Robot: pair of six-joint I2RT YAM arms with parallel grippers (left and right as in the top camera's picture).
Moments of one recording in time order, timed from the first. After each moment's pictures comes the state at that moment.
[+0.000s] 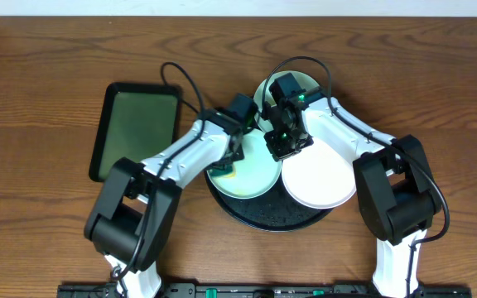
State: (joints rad) left arm -0.51 1.89 1.22 -0.82 -0.21 -0.77; right arm 0.47 2.09 1.46 -0.88 -0.22 0.04
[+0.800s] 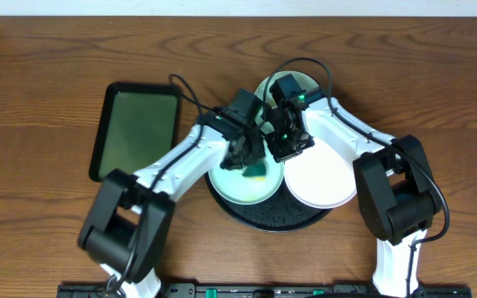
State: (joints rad) left arm -0.55 1.84 1.21 -0.66 0.21 -0.76; right arm 0.47 2.09 1.46 -0.89 -0.21 0.04
